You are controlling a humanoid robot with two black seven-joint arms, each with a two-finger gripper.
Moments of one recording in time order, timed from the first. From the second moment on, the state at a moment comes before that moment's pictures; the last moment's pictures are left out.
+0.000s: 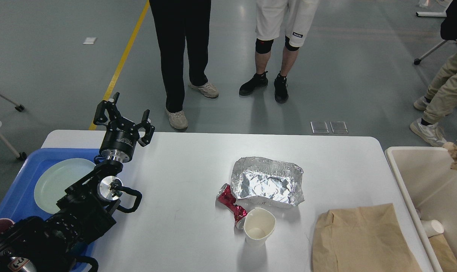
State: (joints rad) left arm -0.79 0.00 -0.78 -0.17 -0.04 -0.56 -0.57; right arm 0.97 -0.65 -1.11 0.44 -0.06 -0.12 0.20
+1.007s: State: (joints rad) left arm -0.79 0.00 -0.78 -0.17 -0.04 -0.56 -0.57; right arm 0.64 -0.57 -0.80 0.20 0.00 -0.14 0.20
